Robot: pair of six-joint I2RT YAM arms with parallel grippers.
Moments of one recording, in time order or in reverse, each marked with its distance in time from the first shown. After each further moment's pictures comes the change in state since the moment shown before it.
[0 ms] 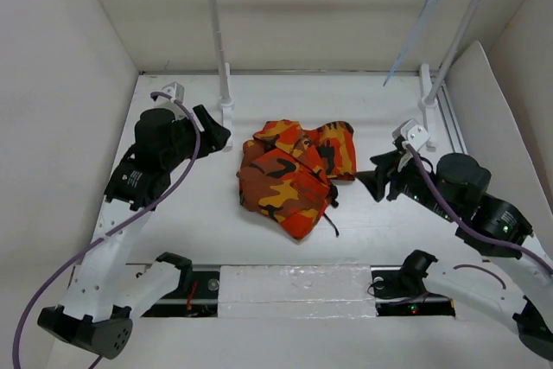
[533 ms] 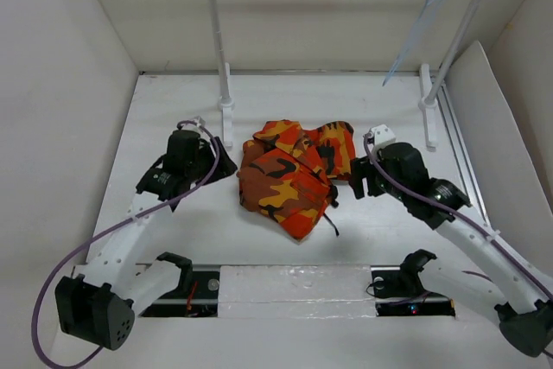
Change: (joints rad) left arm 0.002 0.058 -0.300 0.077 0.010 -0.013; right arm -0.177 0.164 -0.245 0.021 0.099 0.129
